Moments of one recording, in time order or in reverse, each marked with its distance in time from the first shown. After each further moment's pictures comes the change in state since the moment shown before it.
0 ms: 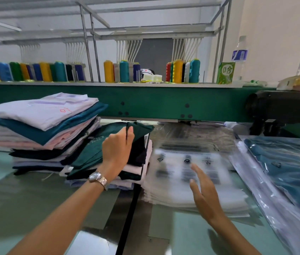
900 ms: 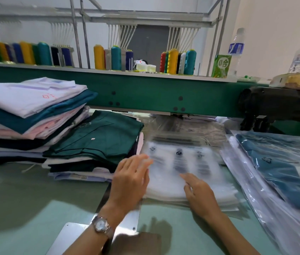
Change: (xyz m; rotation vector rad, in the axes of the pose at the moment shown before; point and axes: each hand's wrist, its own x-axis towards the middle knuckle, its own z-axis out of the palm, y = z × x) left_hand -0.106 0.024 0.040 -0.058 -0.005 0.397; right_hand 0.000 0.032 -0.004 -0.403 -0.179 0.013
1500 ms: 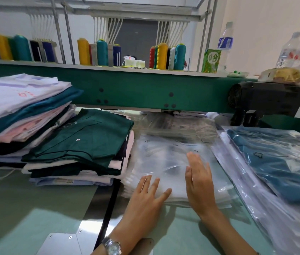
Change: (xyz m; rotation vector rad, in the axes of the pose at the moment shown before) left_hand -0.024 0.049 0.032 0.245 -0.744 0.166; right_hand 0.006 -0.005 -0.006 0.029 0.459 -0.082
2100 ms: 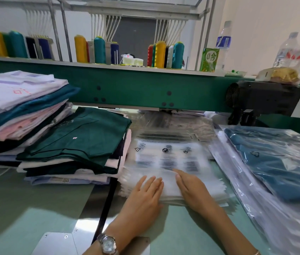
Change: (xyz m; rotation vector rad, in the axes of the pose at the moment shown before) left_hand 0.001 -0.004 0.007 -0.026 0.118 0.114; right_hand 0.002 0.023 0.003 -0.048 -0.529 0.026
